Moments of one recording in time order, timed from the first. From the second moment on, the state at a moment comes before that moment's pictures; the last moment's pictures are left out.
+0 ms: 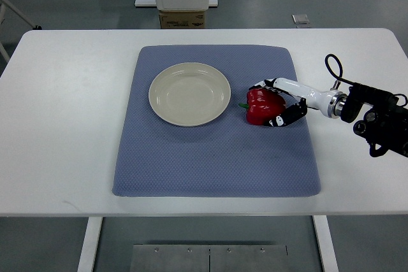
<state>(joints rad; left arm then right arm) -0.01 0.00 -0.21 -0.18 0.05 0.01 -0.14 1.04 -0.43 0.00 0.93 -0.95 0.03 0.32</state>
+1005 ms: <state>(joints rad) -0.01 0.00 -0.21 -0.18 0.05 0.01 -0.14 1.17 -0.39 0.02 0.93 -0.94 0.03 0.23</state>
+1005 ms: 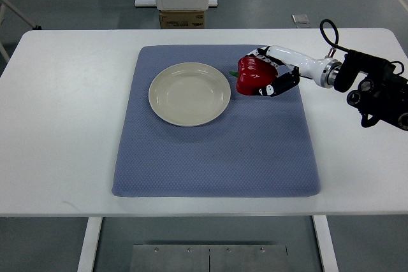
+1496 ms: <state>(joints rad) -0.01 0.00 -0.21 -0.18 0.05 0.01 -0.14 1.22 -0.25 0.02 0.90 -0.91 0.03 0.14</state>
